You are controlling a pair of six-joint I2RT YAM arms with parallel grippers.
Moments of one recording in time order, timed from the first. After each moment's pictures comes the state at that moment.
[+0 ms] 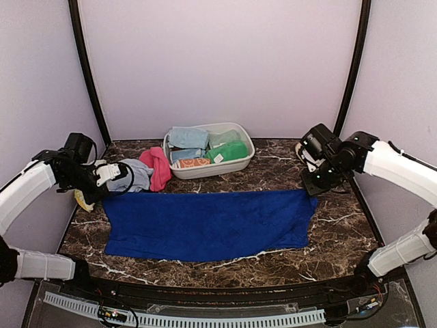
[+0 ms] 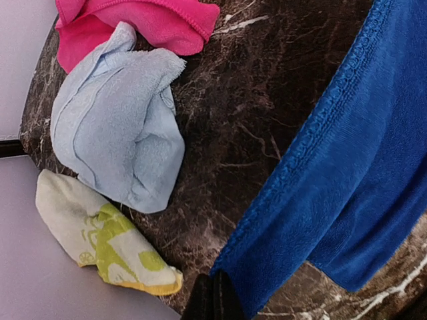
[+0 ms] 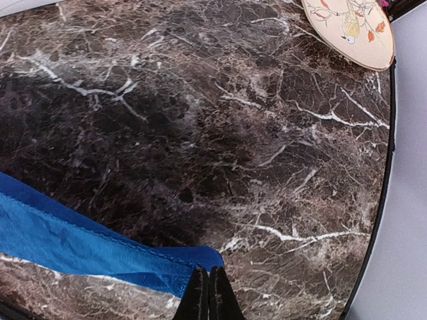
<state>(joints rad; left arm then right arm) -0.13 1.07 0.96 -0.94 0.02 0.88 0.66 1.31 1.17 -1.03 0.29 0.31</state>
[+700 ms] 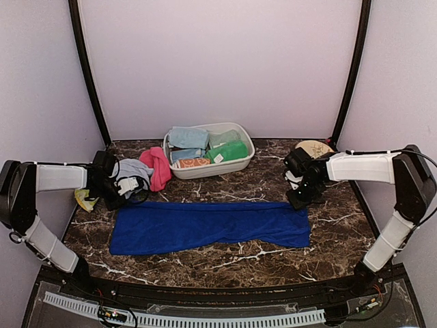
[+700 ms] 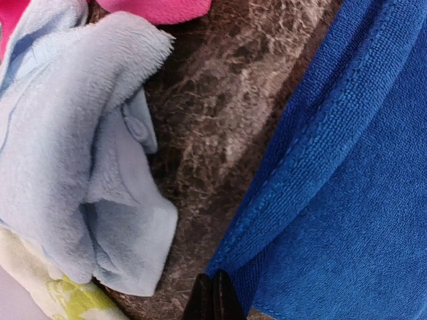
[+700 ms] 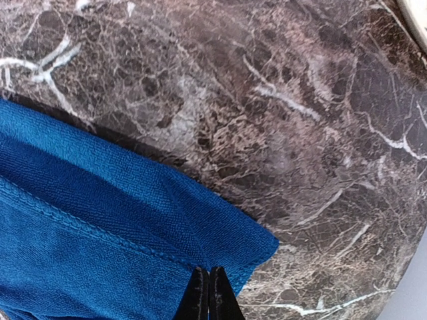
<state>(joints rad) -0.13 1.51 0.80 -0.39 -0.05 0.91 0.55 1.64 1.03 -0.69 0.24 0.13</state>
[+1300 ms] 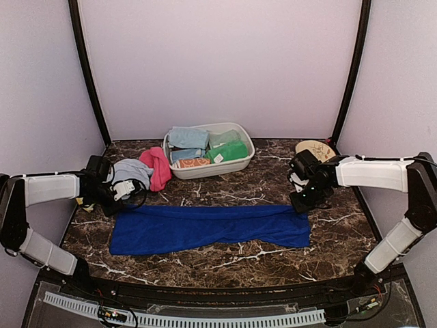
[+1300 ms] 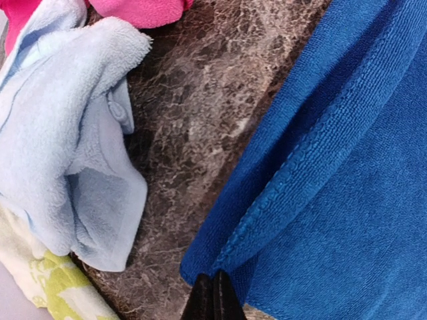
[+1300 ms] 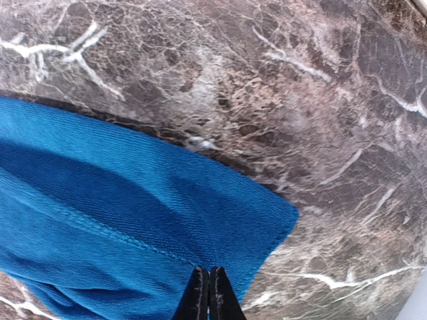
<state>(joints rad) -0.13 1.36 0.69 -0.41 0.01 0.86 0.57 1.53 0.95 -0.69 0.16 0.23</state>
